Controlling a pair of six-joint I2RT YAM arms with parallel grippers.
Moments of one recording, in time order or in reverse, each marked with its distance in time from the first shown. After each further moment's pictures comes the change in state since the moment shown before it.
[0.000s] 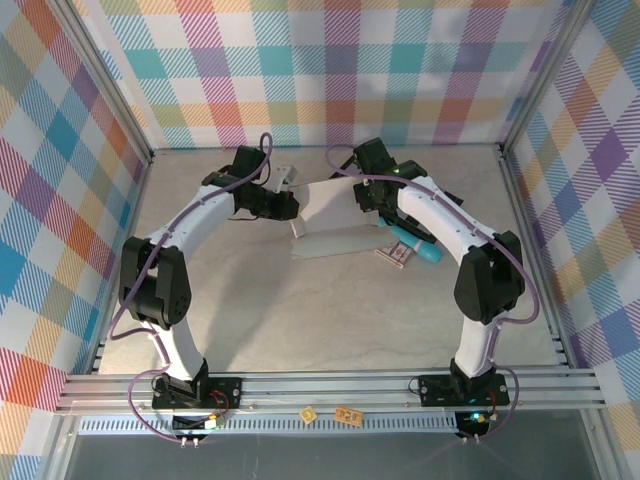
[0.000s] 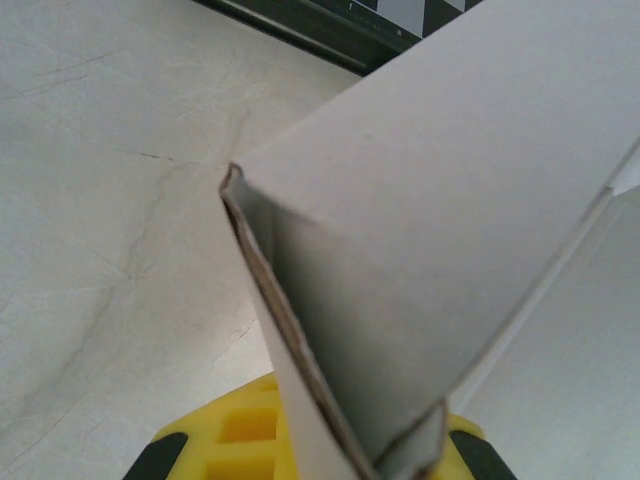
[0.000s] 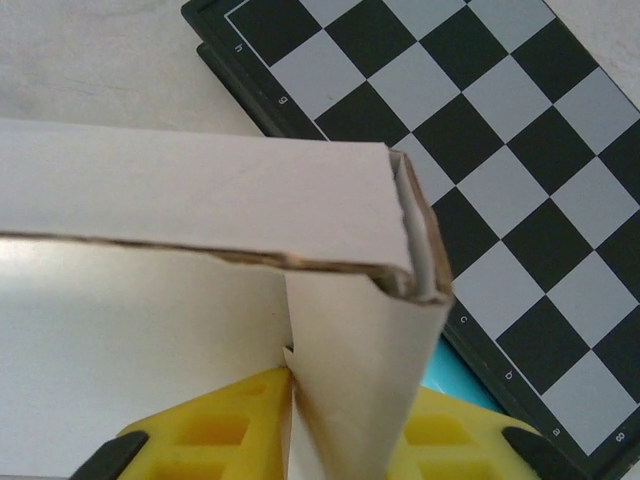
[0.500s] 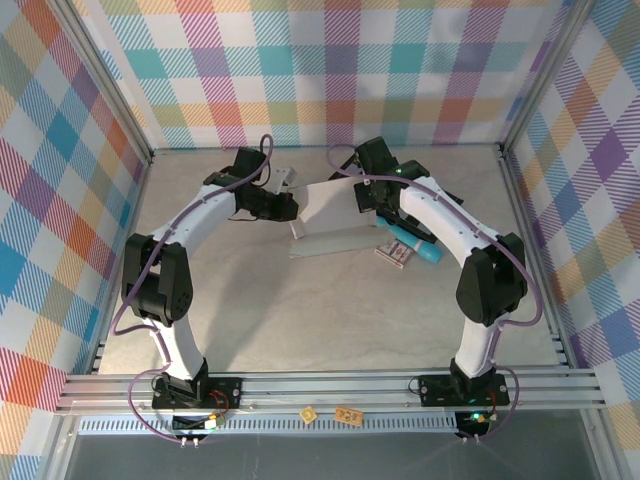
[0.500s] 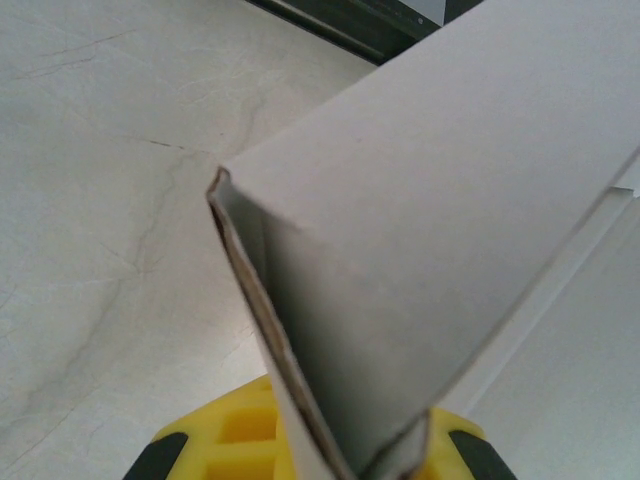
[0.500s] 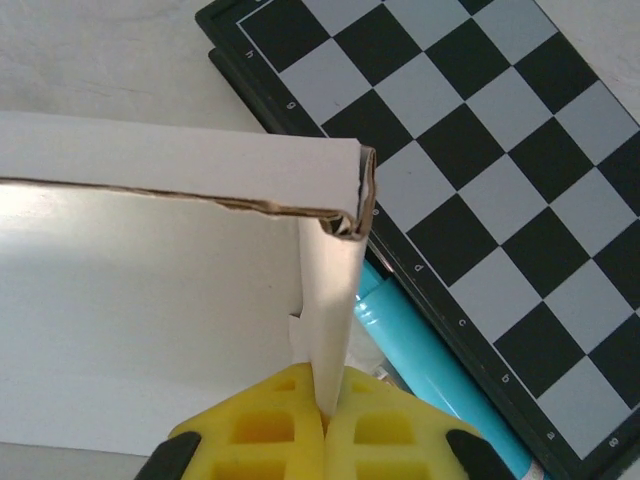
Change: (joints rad) left arm 0.006 0.027 0.000 0.000 0.001 0.000; right arm -0.001 -0.018 -0.003 0.003 -0.006 -0.021
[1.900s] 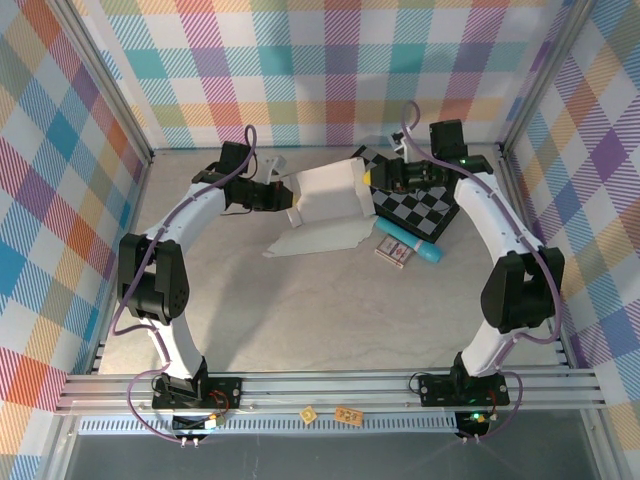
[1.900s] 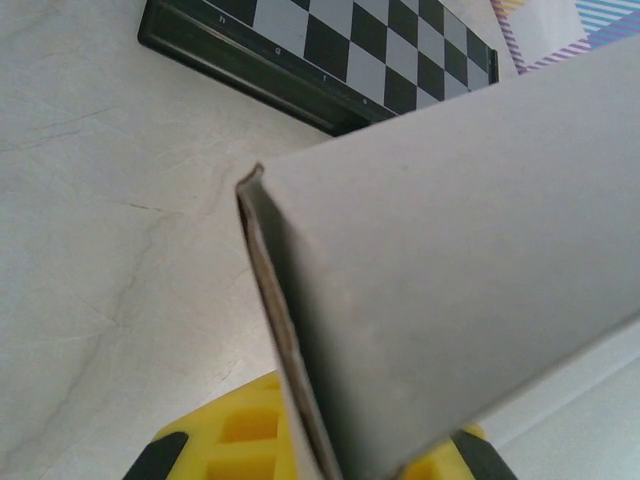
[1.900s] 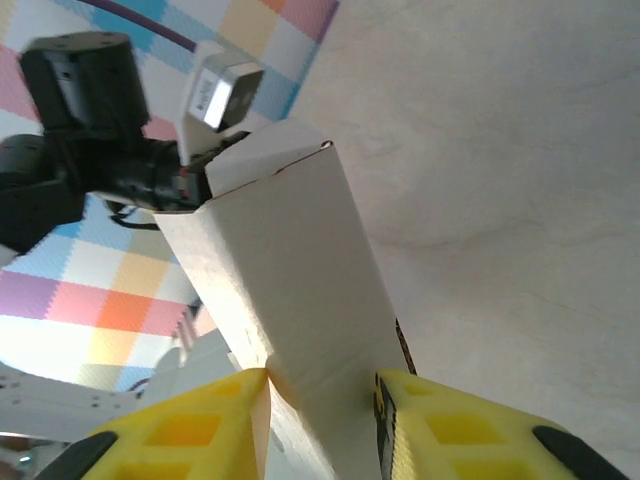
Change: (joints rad) left arm 0.077 0.000 0.000 0.092 0.155 -0.048; right arm -0.322 -0.123 -0.090 0.163 -1.146 0.034
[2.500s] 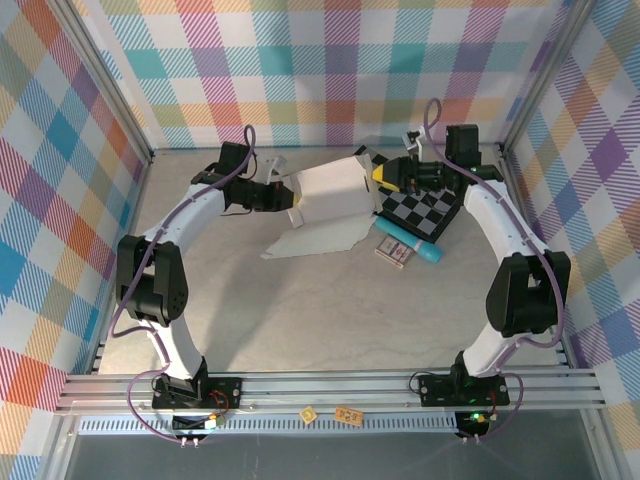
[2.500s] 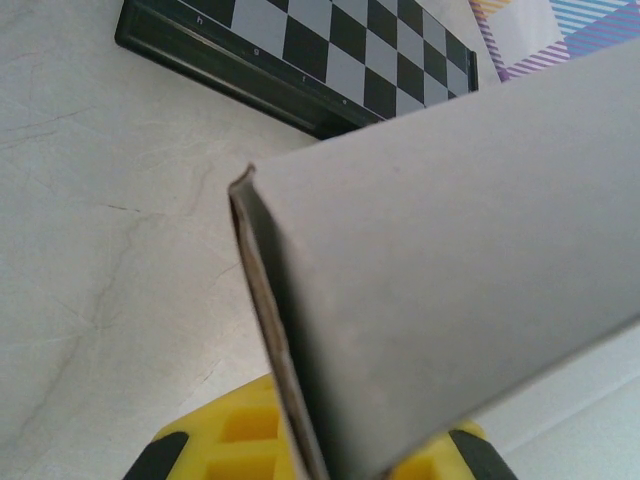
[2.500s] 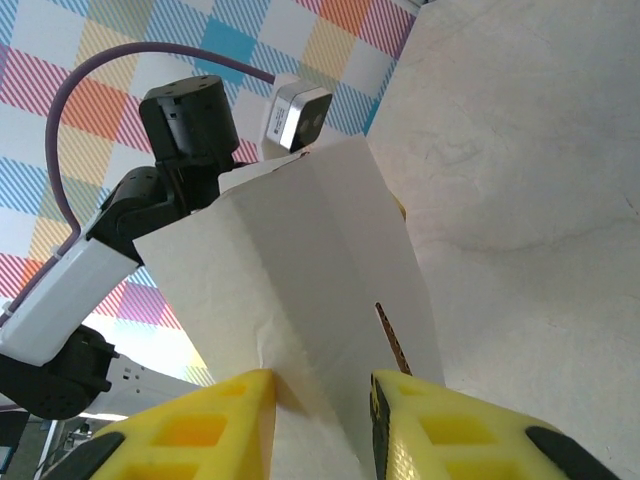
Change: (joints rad) left arm 0.003 -0.012 -0.011 0.014 0.032 -0.011; right arm -0.095 -0.035 -0.121 0.212 -0.259 0.214
